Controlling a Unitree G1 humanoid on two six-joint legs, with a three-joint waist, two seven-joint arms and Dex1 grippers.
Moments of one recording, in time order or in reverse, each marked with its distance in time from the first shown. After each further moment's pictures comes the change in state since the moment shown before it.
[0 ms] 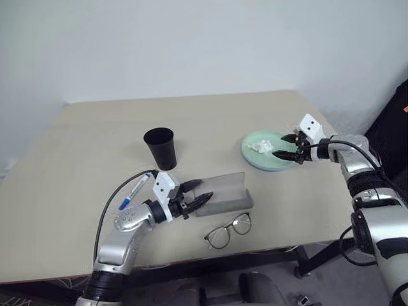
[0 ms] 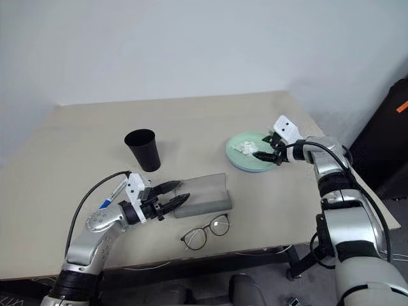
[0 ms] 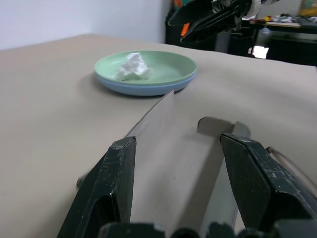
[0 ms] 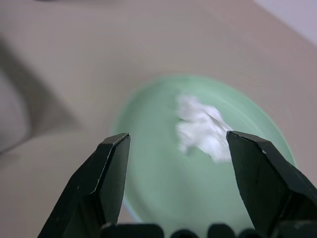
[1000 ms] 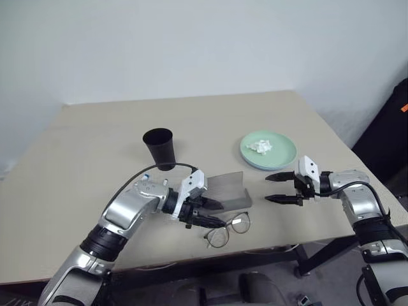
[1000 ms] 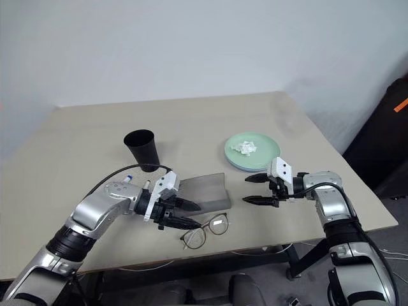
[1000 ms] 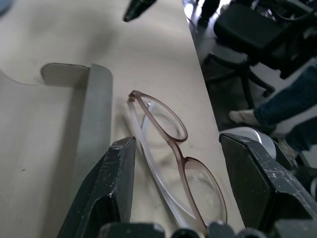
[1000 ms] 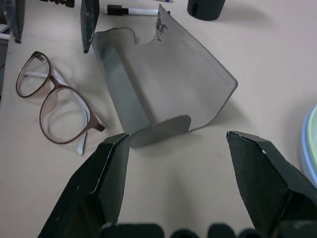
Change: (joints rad) left arm -0.361 0.214 -0.323 0.045 -0.026 0.432 -0.400; right arm 0.402 -0.013 0.008 -0.477 0.187 0.048 0.236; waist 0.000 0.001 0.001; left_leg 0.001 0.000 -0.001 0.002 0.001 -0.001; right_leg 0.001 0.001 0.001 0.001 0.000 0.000
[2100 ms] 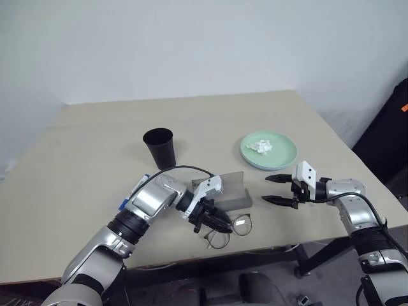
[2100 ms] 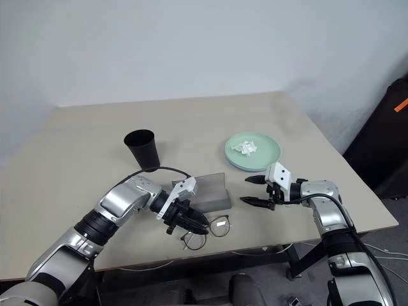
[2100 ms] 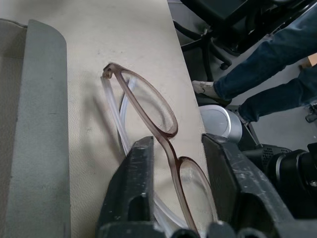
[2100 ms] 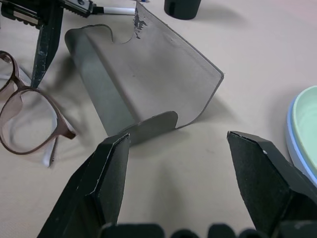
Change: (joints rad) left arm -0.149 -0.104 -0.149 0.211 0.102 0.051 -0.132; right arm 0.077 0.018 -0.001 -0.043 -0.001 -0.030 -0.133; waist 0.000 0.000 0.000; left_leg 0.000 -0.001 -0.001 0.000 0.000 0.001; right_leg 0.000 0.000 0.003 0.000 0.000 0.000
